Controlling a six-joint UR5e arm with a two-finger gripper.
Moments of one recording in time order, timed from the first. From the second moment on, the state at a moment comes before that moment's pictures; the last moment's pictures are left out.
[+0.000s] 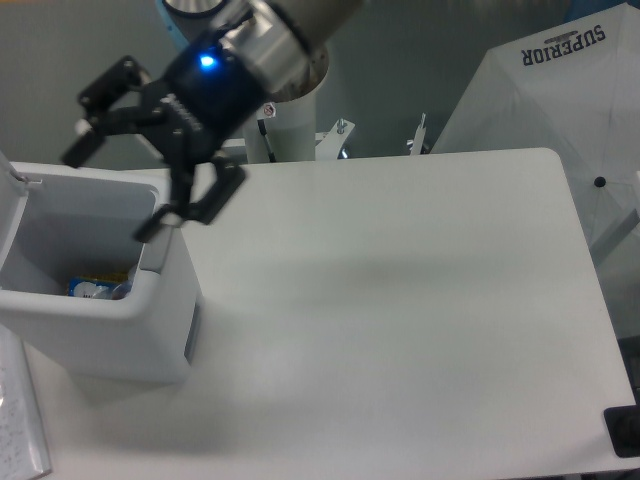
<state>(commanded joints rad) 2.52 -1.70 -1.43 -0.89 0.64 0.71</state>
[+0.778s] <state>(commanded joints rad) 2.62 -1.79 -1.53 -1.01 1.36 1.13</state>
